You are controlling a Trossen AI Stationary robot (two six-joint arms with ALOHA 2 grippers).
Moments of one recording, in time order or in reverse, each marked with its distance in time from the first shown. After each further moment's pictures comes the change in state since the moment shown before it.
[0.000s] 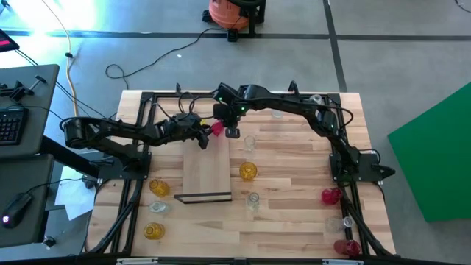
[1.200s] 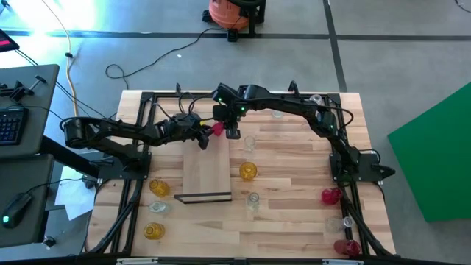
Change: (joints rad) left arm 0.000 0.001 0.000 0.002 0.022 -0.034; right arm 0.009 0.001 0.035 -0.037 -0.019 -0.022
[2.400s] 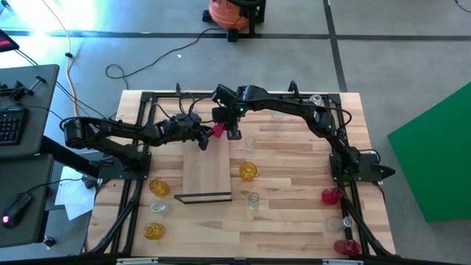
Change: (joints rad) left arm 0.000 -0.001 -0.001 0.007 0.036 -0.009; right arm 0.007 0.022 0.026 -0.026 0.011 -0.085
